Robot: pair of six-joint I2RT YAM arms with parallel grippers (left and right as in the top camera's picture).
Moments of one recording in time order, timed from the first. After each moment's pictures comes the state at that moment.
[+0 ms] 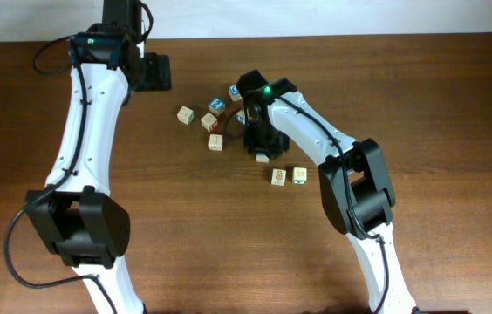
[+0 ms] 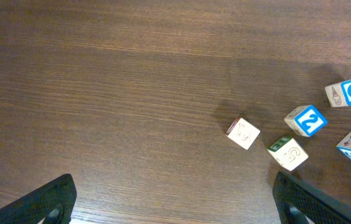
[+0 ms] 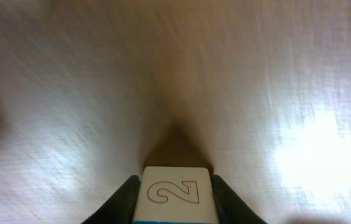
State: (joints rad) left arm -0.08 2.04 2.09 -1.14 -0.17 -0.11; right arm 0.49 2.41 2.00 -1.14 -0.07 0.58
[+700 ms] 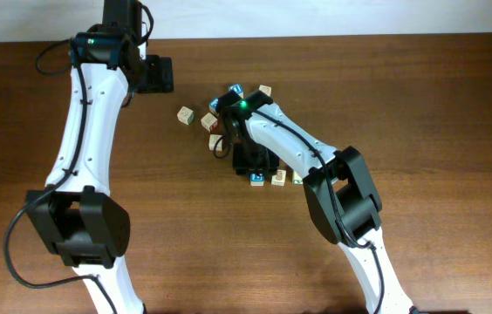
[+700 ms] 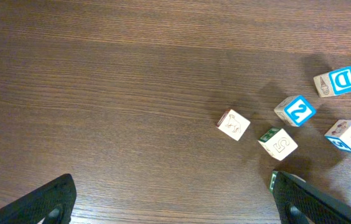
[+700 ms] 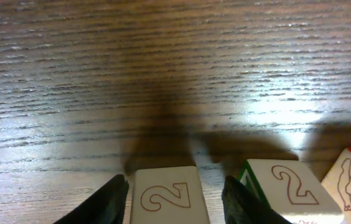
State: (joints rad) left arm -0.08 2.04 2.09 -1.16 -0.13 -0.11; right arm 0.60 2.41 2.00 -1.29 -0.01 0.65
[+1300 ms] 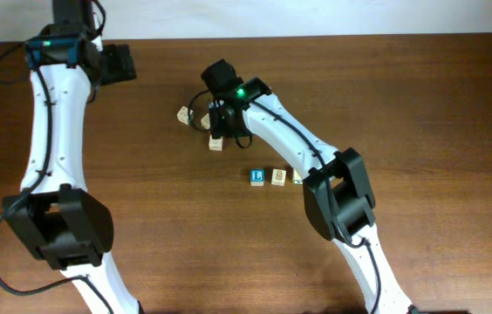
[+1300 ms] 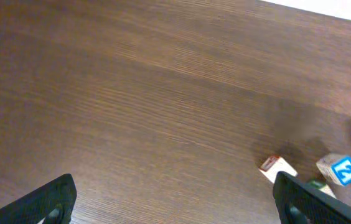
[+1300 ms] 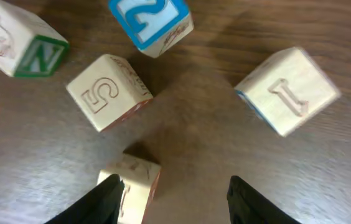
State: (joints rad) left arm 0.08 2.04 2.09 -1.06 -0.12 -0.15; right arm 0.61 2.47 2.20 -0.96 -0.01 0.46
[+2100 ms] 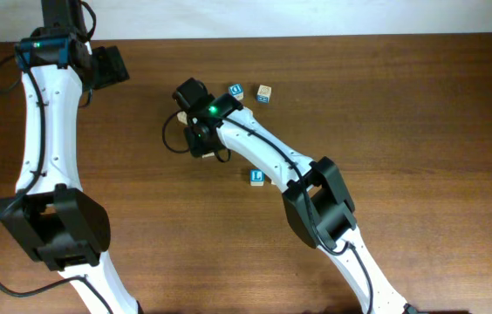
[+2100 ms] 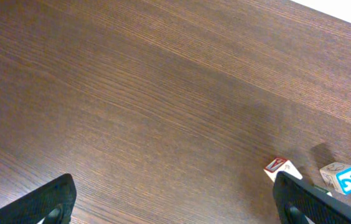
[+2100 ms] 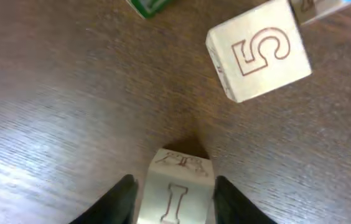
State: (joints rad) left arm 0.11 2.04 2.09 -1.10 -0.12 -0.24; right arm 0.72 2.54 2.28 -0.98 -0.01 0.36
